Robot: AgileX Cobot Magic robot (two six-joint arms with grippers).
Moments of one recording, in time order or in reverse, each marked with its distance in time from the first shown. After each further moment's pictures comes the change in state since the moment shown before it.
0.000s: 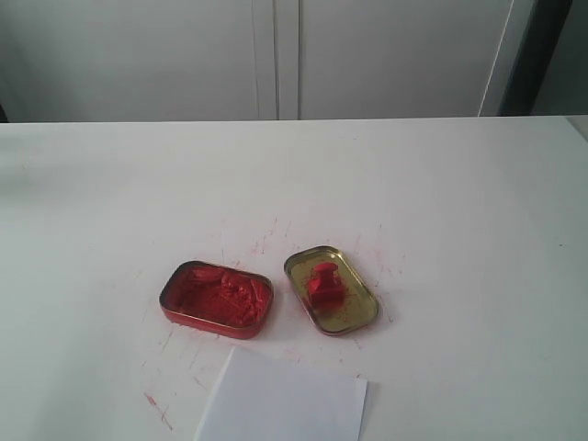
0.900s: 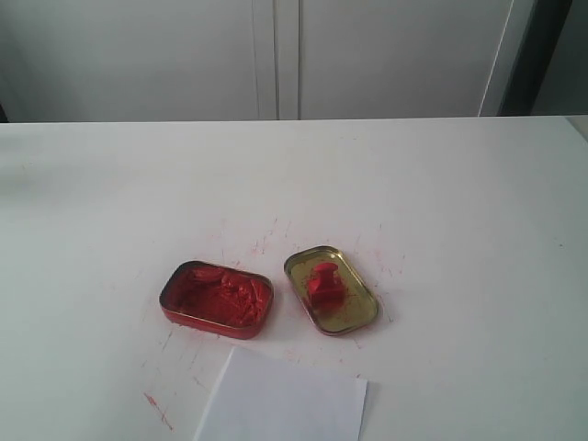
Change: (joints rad) left arm 0.000 0.551 -0.643 0.000 0.655 0.044; right arm 0.000 0.000 0.000 0.000 0.000 0.000
